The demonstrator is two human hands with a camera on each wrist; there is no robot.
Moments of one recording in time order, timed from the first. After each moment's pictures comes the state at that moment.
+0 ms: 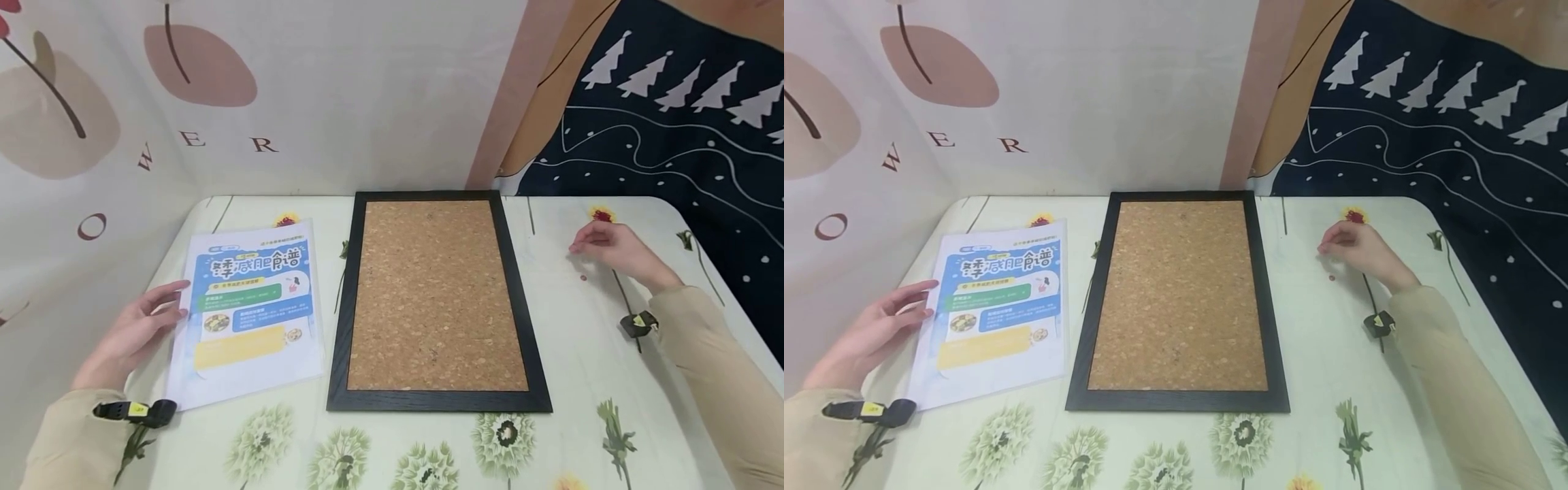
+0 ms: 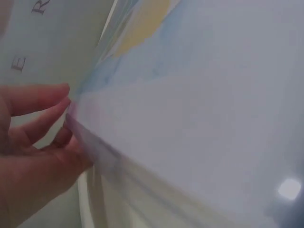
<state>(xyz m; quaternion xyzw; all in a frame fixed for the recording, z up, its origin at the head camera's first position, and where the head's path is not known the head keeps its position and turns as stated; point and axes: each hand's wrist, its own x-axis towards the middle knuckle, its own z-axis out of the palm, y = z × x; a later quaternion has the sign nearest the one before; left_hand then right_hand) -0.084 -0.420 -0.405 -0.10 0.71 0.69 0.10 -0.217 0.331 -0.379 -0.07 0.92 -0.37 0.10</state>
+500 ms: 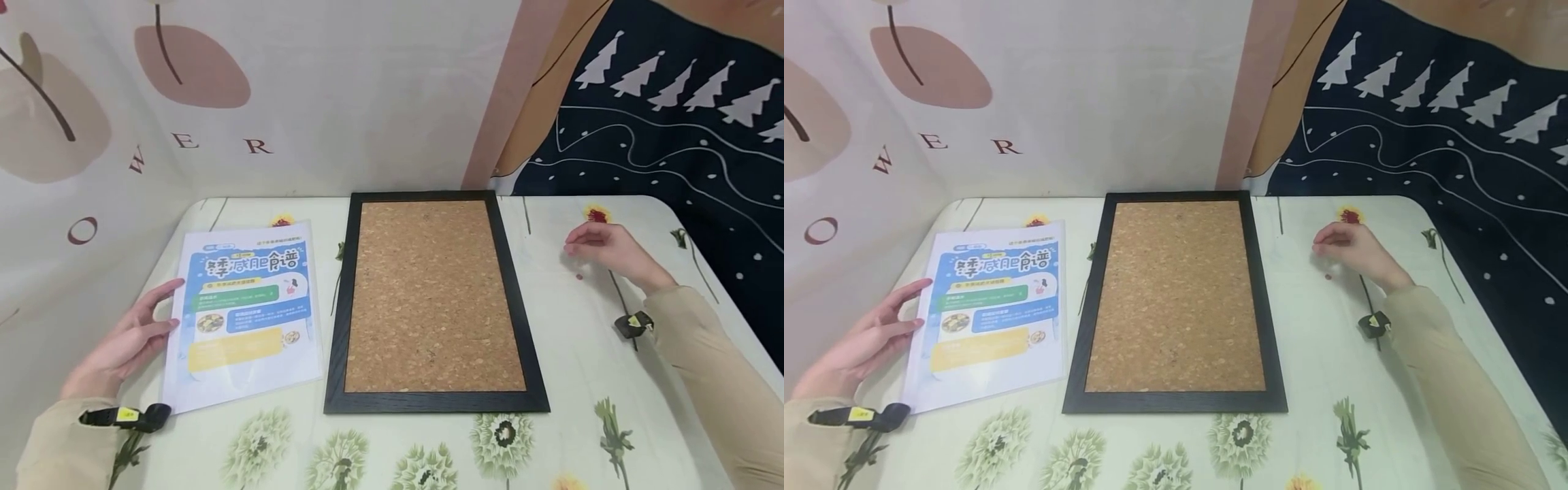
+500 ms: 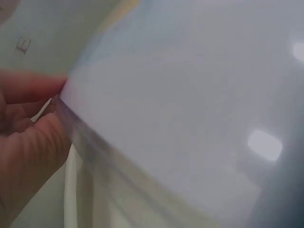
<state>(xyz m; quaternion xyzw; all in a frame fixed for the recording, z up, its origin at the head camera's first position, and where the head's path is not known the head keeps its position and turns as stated) -0.085 -0.427 -0.414 0.06 0.58 0.79 0.18 -0.213 0.328 -0.379 -0.05 0.92 -0.38 0.10</state>
